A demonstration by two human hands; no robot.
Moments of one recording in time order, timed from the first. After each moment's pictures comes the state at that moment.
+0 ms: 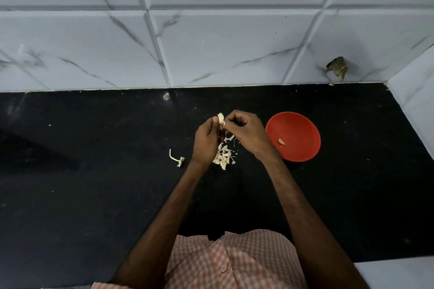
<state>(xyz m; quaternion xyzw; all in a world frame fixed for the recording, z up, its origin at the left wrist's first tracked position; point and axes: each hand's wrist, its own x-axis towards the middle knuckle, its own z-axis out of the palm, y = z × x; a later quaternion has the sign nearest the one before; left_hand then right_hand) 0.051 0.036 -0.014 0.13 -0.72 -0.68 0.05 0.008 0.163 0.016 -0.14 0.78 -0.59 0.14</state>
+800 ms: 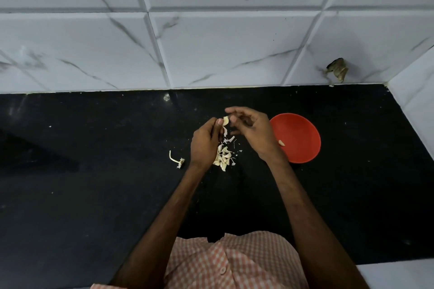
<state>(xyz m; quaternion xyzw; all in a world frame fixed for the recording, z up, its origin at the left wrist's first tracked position) 0.055 0.035 -0.010 0.11 -0.81 -0.57 0.11 0.003 0.175 0.014 -0.12 0.75 -0.64 0.11</state>
